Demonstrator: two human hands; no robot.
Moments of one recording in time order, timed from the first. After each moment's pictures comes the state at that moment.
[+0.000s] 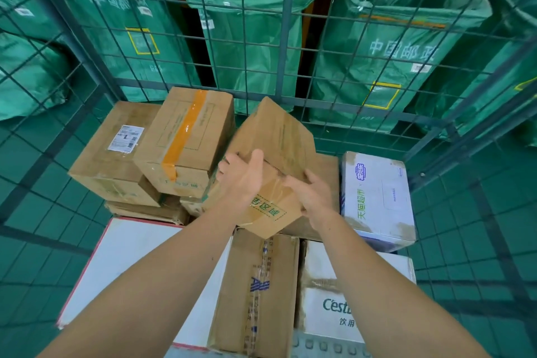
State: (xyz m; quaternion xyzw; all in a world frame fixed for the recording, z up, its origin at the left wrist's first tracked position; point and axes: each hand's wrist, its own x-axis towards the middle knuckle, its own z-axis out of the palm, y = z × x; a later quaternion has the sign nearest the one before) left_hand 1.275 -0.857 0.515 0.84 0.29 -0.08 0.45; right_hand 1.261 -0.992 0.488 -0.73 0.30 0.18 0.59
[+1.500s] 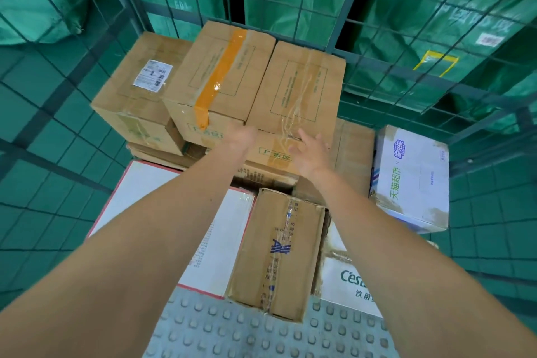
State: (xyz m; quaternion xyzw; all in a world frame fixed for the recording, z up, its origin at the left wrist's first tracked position) left_hand 1.284 -0.761 0.460 0.68 0.39 -0.13 0.61; right_hand 1.277 -0.910 0.445 -0.91 0.09 0.24 0.33
